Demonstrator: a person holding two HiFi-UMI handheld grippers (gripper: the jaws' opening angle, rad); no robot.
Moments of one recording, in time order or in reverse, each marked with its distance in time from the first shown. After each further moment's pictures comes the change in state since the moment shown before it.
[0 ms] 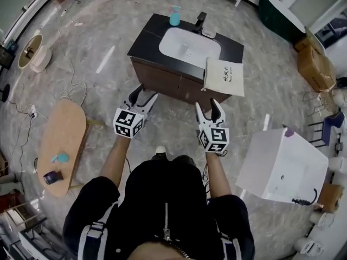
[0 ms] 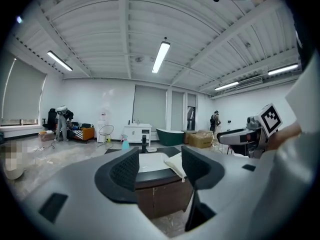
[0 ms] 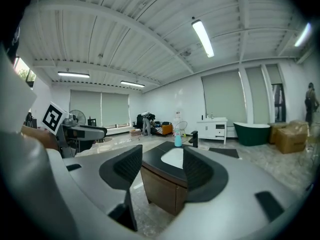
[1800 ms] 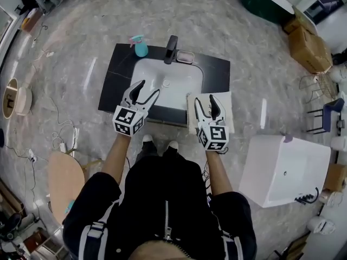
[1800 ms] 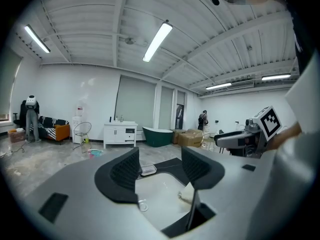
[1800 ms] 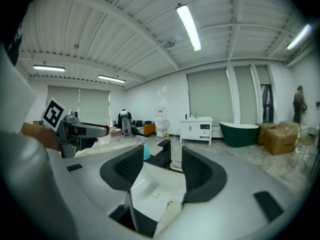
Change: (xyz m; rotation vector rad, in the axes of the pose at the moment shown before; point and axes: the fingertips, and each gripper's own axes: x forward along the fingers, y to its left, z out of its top) left arm 0.356 0.080 0.040 -0.004 0.048 -0.214; right arm 0.231 -0.218 0.057 0.039 0.027 -0.177
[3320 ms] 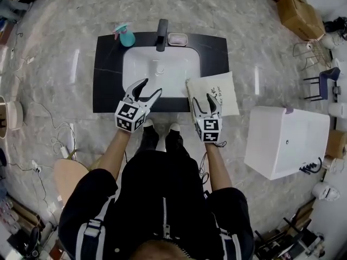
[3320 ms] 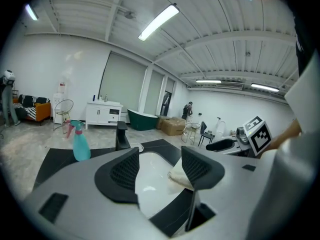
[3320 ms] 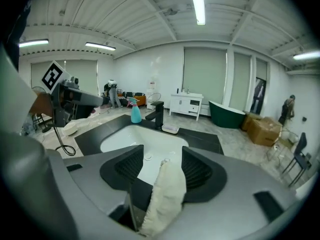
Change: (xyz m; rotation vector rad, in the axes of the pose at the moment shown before) left arm 0.033 0.003 -0.077 -0.089 0.188 -0.208; right arm 0.014 -0.001 -0.115 -0.050 0.332 -0.139
